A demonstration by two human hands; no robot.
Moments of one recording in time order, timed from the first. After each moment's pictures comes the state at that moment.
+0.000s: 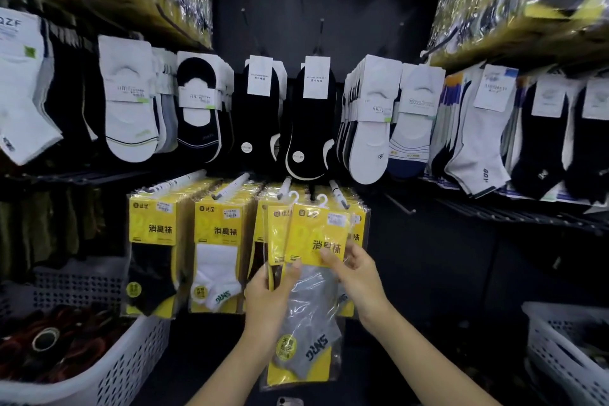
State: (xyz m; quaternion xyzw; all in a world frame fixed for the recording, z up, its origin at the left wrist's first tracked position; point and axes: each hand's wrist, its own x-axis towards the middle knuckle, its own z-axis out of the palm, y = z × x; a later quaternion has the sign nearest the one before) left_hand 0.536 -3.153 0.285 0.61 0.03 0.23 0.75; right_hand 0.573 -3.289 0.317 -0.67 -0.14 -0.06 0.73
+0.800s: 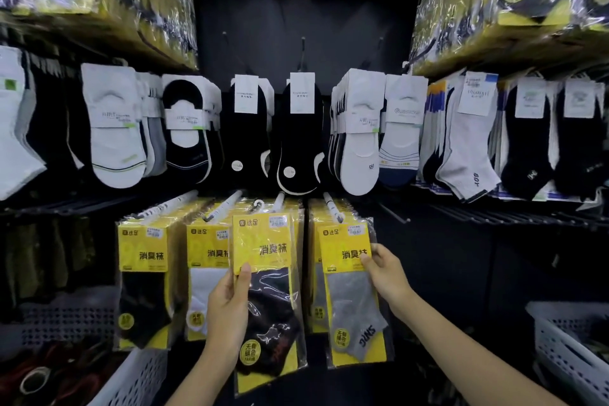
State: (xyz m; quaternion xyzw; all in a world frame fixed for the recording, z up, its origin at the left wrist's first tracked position) left_hand 0.544 -3.110 0.300 0.65 0.04 0.31 0.69; right_hand 0.636 -3.340 0.314 -0.73 -0.08 -0.13 0.67
